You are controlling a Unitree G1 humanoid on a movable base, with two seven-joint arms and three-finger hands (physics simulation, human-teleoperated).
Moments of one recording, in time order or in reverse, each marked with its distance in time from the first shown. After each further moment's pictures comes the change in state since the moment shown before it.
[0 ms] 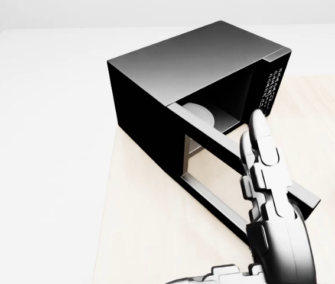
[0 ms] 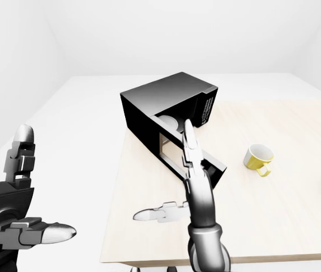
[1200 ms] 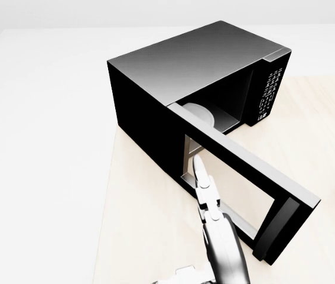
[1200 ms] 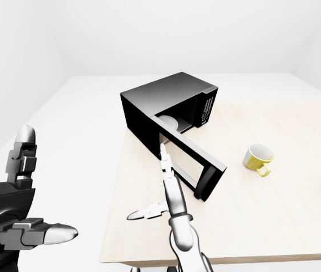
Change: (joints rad) left arm 0.005 -0.018 -0.004 0.000 0.022 0.000 -0.021; right arm -0.091 0.036 0.072 0.436 -0.023 -0.014 -0.016
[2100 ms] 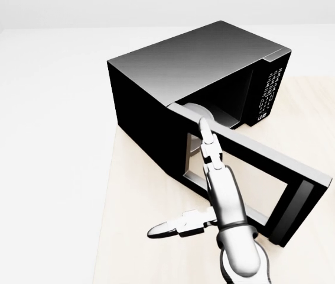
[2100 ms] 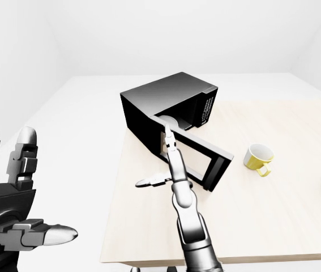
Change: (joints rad) left arm 0.013 0.014 -0.002 0.000 -0.011 0.000 0.007; right arm -0.327 0.086 -0.222 0.277 0.001 0.012 0.104
